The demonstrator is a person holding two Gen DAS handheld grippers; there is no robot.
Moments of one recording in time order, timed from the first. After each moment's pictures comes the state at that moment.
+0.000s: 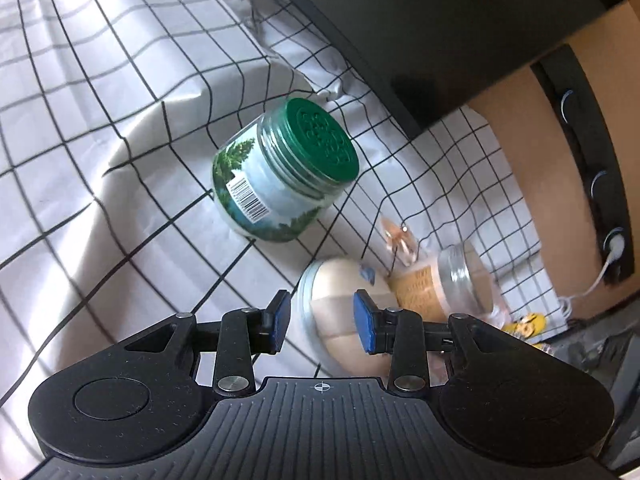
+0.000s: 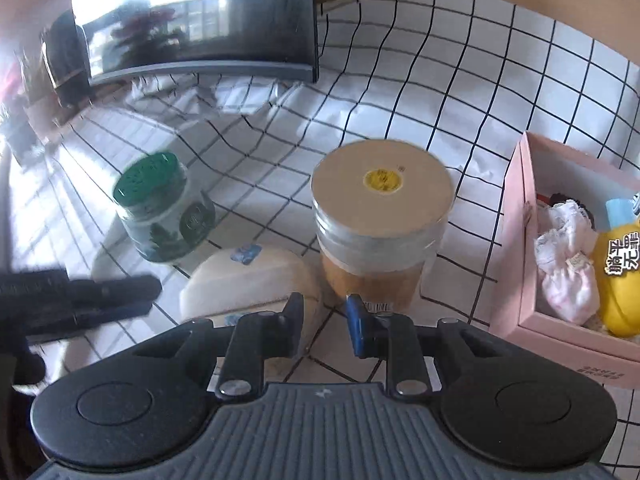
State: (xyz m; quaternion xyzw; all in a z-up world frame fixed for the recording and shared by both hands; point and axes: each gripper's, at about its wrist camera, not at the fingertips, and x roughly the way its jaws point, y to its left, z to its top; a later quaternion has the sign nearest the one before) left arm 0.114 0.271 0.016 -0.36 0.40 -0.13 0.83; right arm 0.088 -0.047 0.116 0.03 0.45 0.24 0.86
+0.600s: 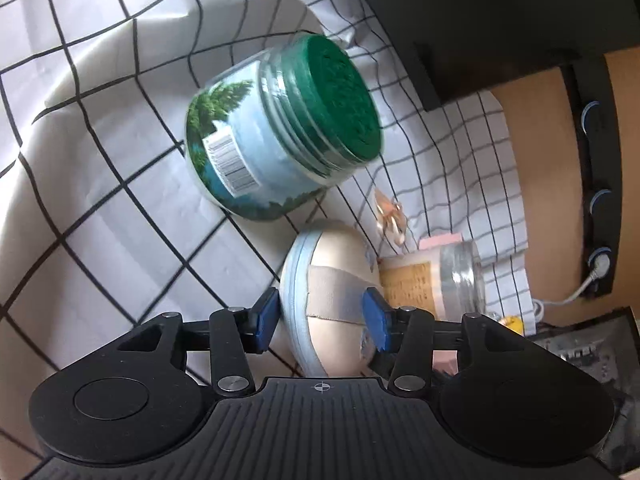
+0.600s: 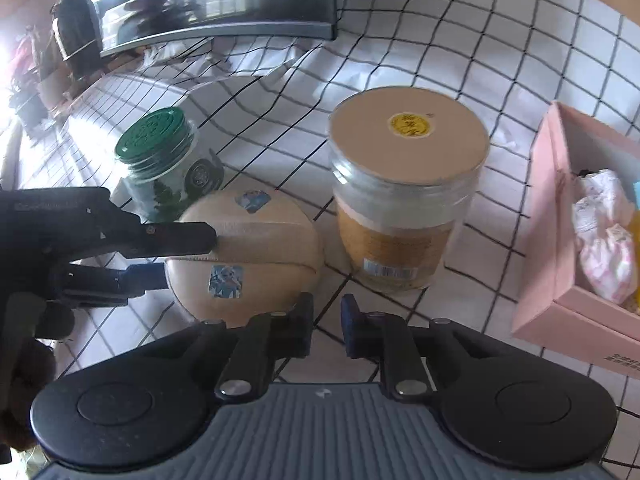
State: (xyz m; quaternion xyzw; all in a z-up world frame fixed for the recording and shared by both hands) left arm 0.149 0.263 -0.013 -0.42 0.46 -0.17 0.77; right arm 0.087 -0.044 0.096 0.03 0.48 0.28 0.83
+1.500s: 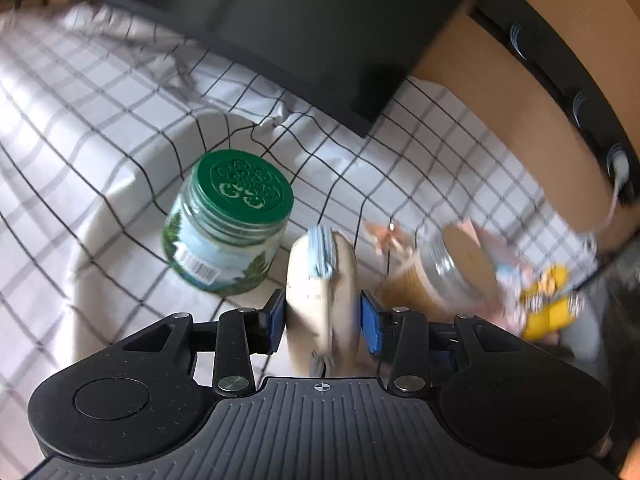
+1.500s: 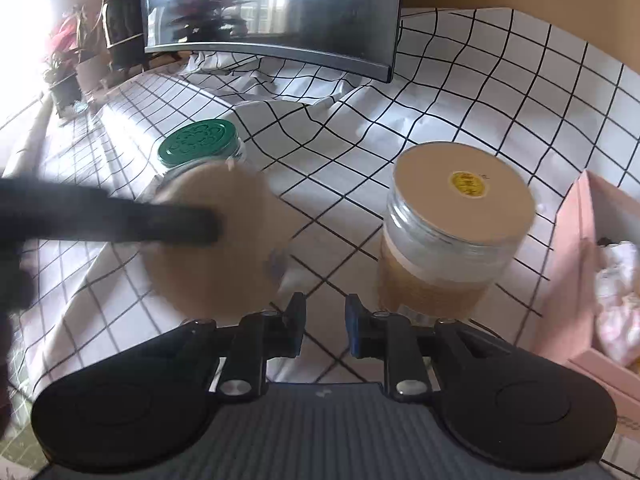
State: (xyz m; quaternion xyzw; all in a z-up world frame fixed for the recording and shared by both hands) left arm 0.118 0.235 0.055 -0.19 0.38 -0.14 0.89; right arm 0.080 -0.025 0.104 -0.01 0.40 0.32 0.86
